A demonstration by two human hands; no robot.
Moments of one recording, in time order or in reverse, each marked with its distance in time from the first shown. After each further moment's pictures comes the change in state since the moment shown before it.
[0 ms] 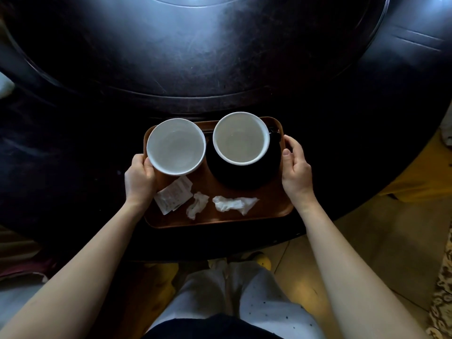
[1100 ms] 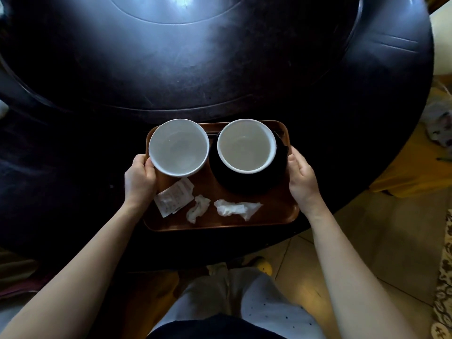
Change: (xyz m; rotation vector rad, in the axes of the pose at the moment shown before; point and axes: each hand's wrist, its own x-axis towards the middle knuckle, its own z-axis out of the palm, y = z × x) left_hand -0.002 0.035 -0.001 0.034 -0.045 0.137; right_hand -0.004 0.000 -0.039 0.294 -0.169 0.135
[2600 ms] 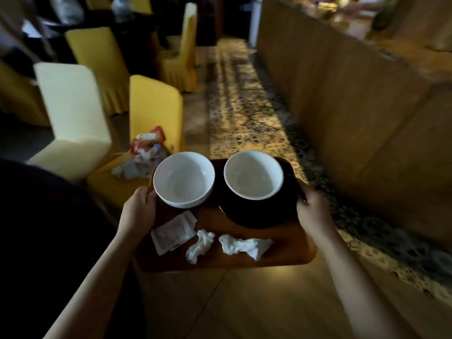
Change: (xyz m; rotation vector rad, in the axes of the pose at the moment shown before) left_hand -0.232 0.452 0.245 -0.047 -0.887 1.229; right_hand -0.313 -0.024 -0.307 -0.109 1.518 0.462
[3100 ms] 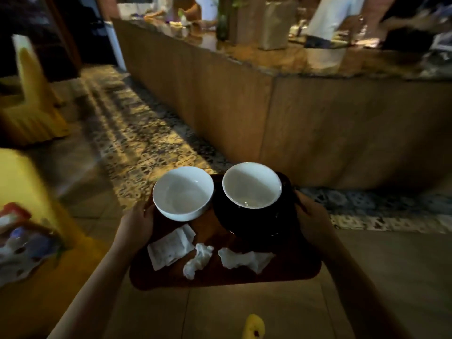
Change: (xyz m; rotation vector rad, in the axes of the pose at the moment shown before) left_hand 0.038 0.171 0.158 0.016 -0.434 0.451; right_hand -0.027 0.073 -0.148 -0.093 0.427 0.200
